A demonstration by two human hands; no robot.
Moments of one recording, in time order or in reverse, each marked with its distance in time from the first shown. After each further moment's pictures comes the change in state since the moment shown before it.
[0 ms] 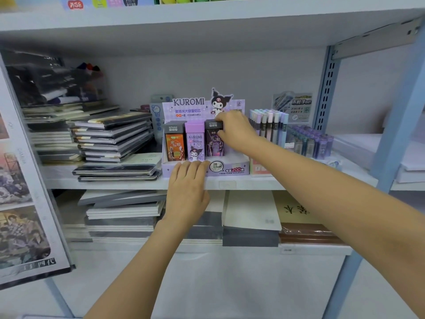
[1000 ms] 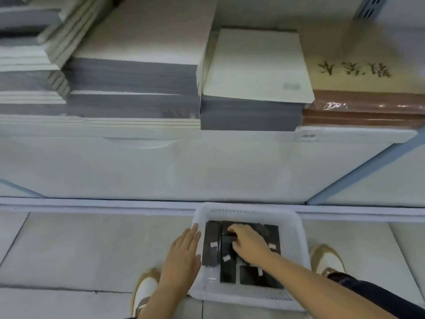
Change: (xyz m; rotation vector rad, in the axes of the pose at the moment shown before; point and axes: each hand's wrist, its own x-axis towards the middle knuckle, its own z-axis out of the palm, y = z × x) left_hand -0.347 0.079 0.224 -0.267 -0.888 -0.142; right_hand -0.447 0.116 0.342 0.354 -0.987 0.380
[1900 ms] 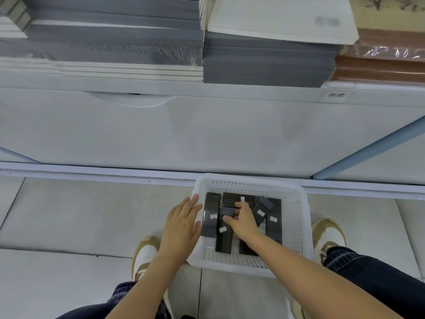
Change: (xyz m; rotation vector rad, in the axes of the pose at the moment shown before) left_hand 0.003 -0.006 0.022 -0.198 0.079 -0.090; right_hand 0.009 -0.002 0.047 0.644 0.069 0.396
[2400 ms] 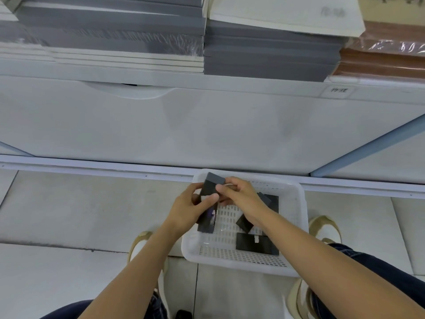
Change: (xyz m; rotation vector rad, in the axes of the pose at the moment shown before) left_hand 0.036 0.025 -0.037 -0.929 -0.258 -0.354; right_hand -0.011 -0.065 -0.039 0.398 -0.254 -0.204
